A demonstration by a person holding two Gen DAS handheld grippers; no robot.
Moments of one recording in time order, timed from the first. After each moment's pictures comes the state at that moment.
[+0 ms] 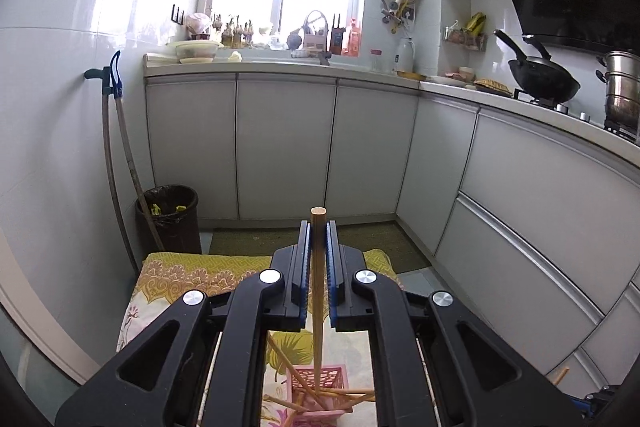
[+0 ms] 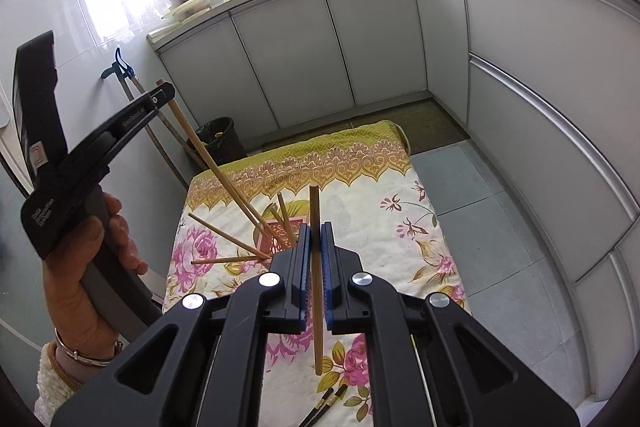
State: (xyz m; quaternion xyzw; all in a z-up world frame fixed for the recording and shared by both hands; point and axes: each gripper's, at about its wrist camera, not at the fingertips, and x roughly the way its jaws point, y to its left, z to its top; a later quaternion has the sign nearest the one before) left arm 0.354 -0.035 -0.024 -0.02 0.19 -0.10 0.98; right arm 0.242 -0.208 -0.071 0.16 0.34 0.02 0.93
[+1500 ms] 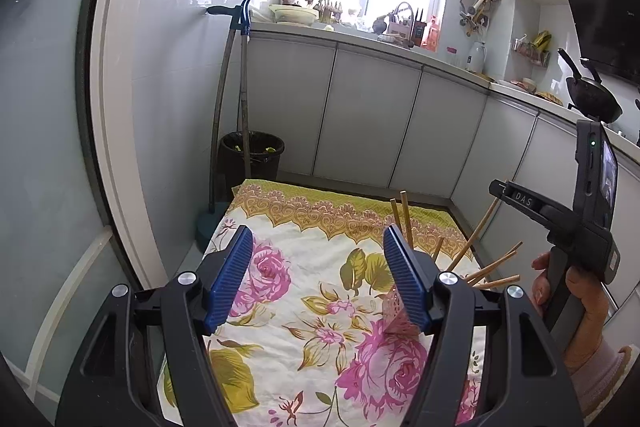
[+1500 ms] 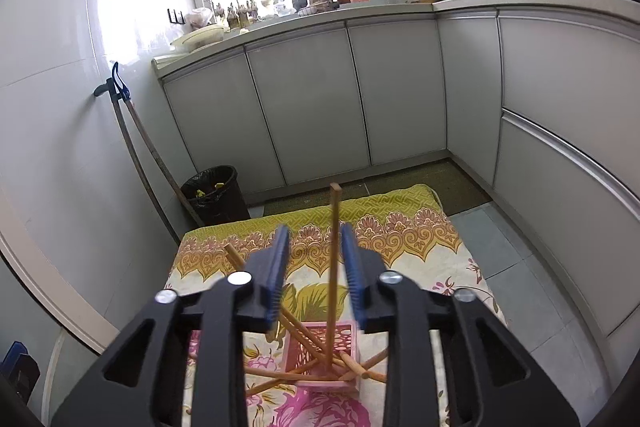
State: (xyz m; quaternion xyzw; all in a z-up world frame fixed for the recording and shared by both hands) left arm 0.229 0.108 -0.080 -0.09 0.22 0.00 0.97; right arm 0.351 -0.134 -0.101 0.13 0.24 0.00 0.96
